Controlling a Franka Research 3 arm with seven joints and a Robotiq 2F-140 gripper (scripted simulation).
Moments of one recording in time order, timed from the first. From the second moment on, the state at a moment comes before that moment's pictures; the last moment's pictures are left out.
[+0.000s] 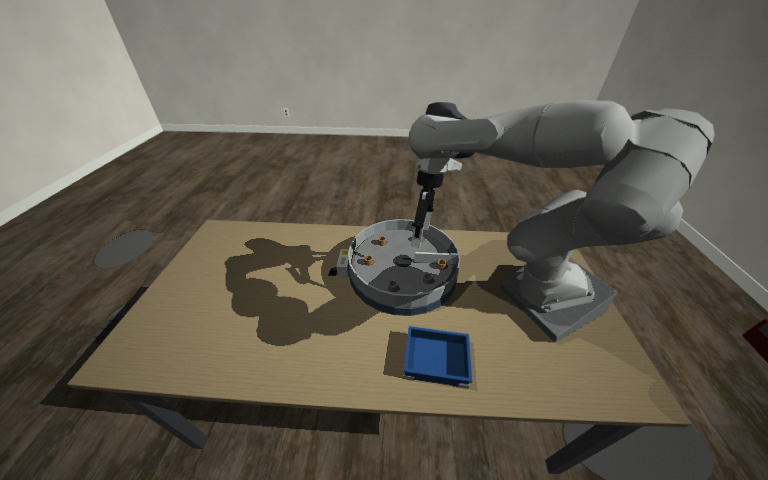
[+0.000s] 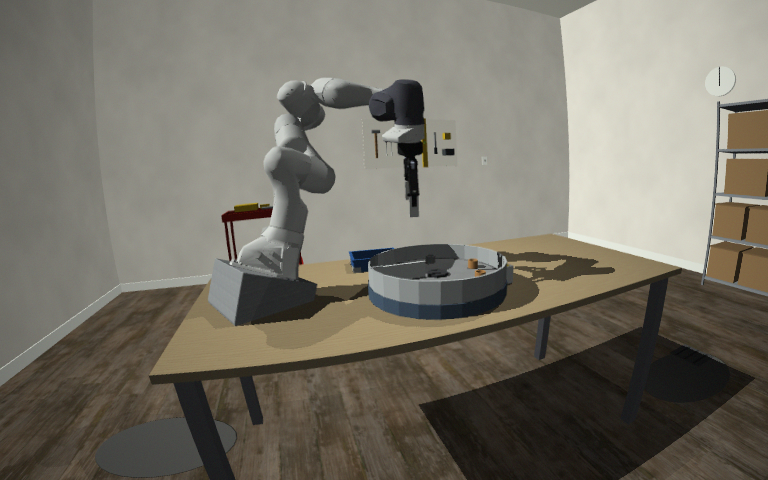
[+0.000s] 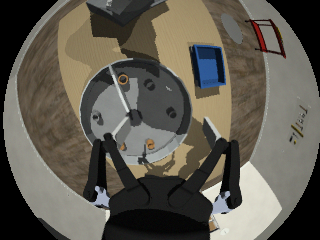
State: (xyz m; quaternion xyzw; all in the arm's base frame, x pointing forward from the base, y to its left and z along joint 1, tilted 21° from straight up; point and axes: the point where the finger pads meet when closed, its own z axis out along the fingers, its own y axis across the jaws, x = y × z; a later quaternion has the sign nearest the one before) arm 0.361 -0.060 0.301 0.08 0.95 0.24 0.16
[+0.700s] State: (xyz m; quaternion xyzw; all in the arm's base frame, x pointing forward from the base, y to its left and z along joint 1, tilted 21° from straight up) arm 0.299 -0.102 0.237 0.29 0.94 0.15 0.12
